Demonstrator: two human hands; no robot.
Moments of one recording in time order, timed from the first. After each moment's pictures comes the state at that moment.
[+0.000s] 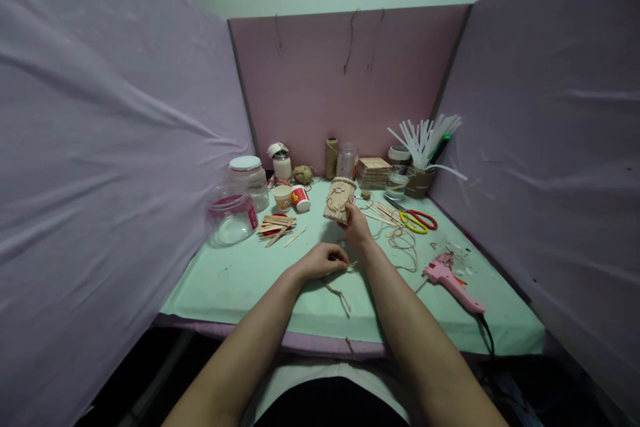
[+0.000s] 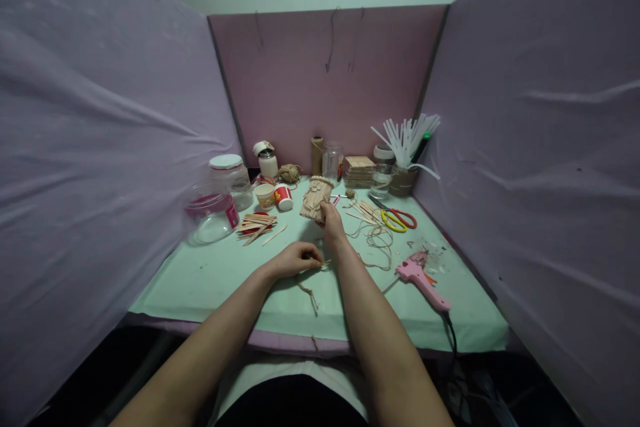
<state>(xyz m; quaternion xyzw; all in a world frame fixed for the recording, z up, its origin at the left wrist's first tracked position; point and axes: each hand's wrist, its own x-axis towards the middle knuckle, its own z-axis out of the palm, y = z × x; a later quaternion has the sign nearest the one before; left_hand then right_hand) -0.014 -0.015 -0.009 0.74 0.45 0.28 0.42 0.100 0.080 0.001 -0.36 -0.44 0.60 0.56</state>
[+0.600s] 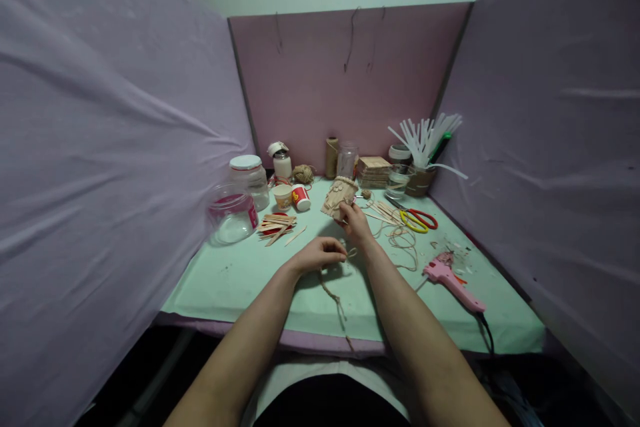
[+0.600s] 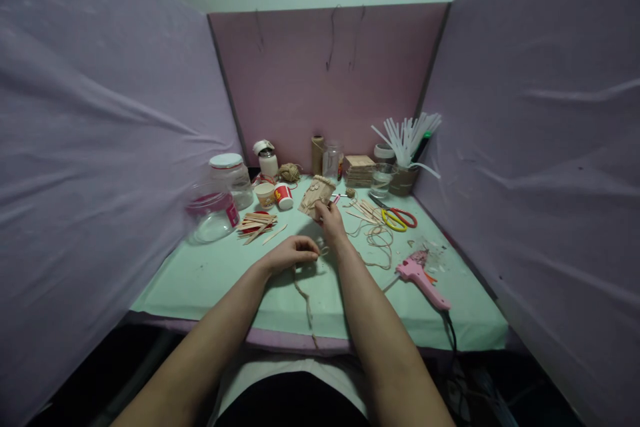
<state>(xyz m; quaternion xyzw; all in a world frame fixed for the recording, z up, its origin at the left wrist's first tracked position) -0.019 -0.017 0.000 0.60 0.41 0.36 0.58 0.099 0.077 0.002 -0.34 -0.39 0.64 0.57</state>
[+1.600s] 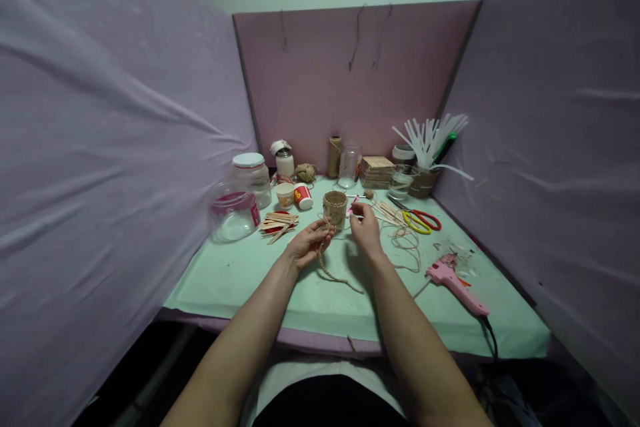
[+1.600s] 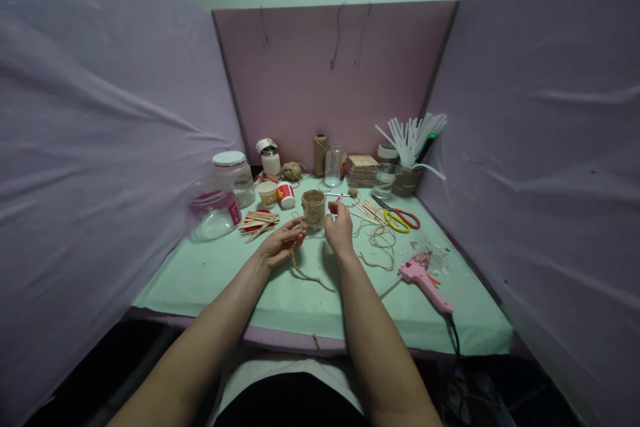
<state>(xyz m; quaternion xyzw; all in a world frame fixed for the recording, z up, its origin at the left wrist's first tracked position) -0.035 -0.011 0.011 0.26 0.28 0.56 0.74 0.123 0.057 -0.002 -0.45 -0.63 0.28 0.57</state>
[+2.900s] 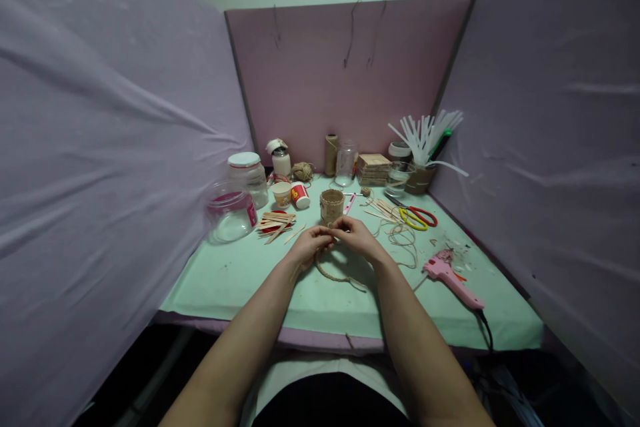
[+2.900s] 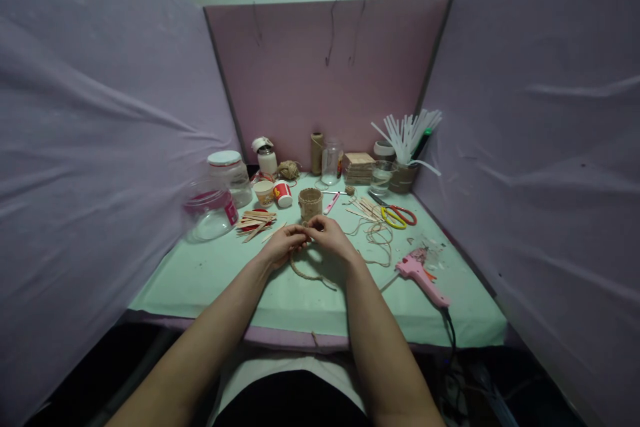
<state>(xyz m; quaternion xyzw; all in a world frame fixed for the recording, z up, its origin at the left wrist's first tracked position) -0.019 -0.013 0.003 0.41 0.46 0.52 0.60 0.128 0.031 0.011 -0.35 -0.71 0.46 0.40</state>
